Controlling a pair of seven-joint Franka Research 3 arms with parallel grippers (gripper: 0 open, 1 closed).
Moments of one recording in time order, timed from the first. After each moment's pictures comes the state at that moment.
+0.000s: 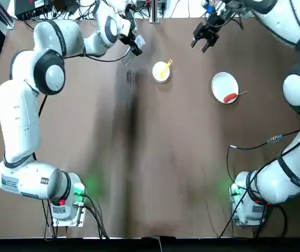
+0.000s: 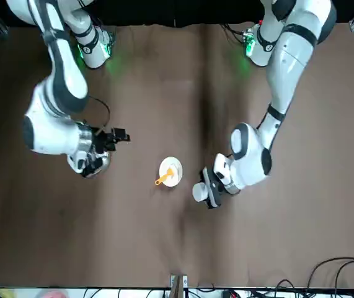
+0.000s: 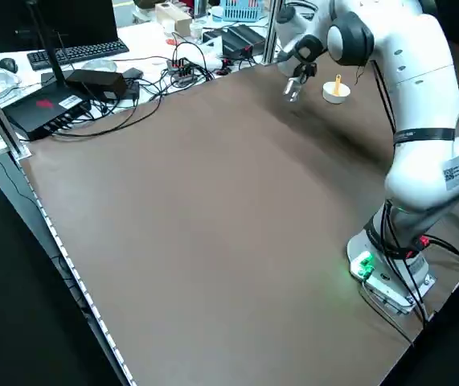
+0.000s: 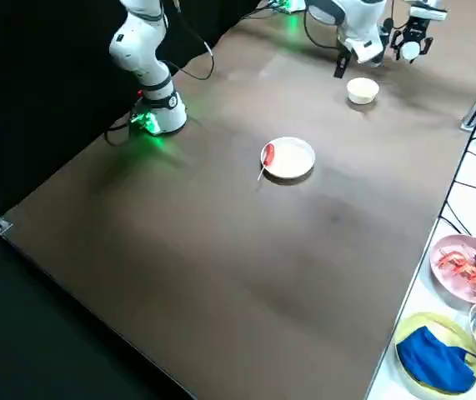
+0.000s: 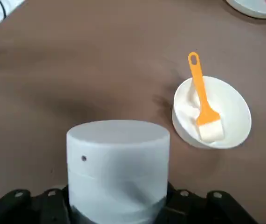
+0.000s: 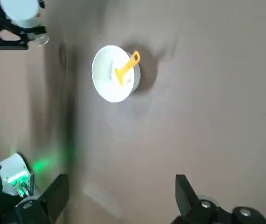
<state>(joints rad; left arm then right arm) -0.15 0.80 -0.38 -1.49 -0.53 2.51 1.23 0.33 0.34 -0.06 -1.73 0.65 1.89 -0.22</state>
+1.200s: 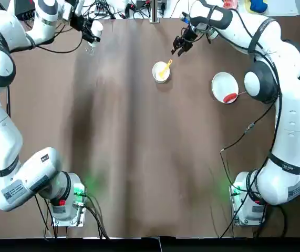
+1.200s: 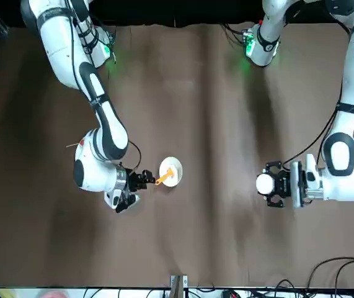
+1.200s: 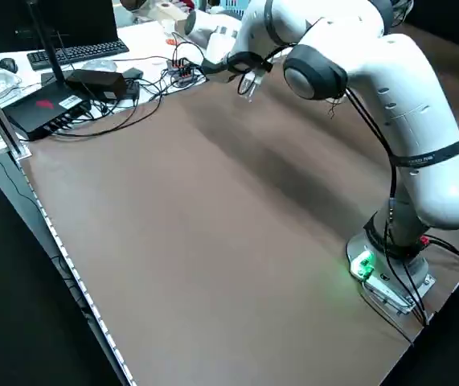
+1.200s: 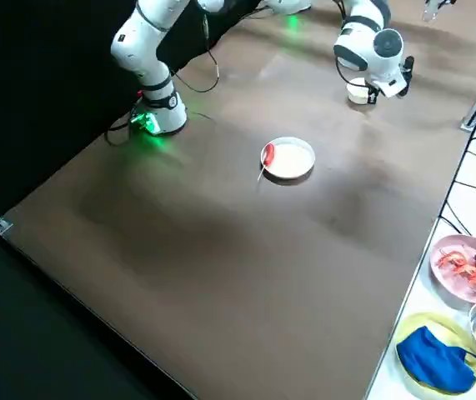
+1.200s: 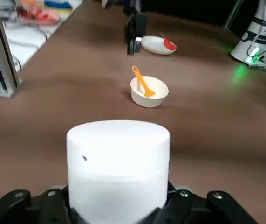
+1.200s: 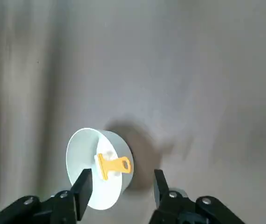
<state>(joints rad) 0.58 0.79 -0.72 -1.49 -0.54 1.93 1.76 0.37 0.78 0.02 -1.41 0.73 2.19 -0.33</state>
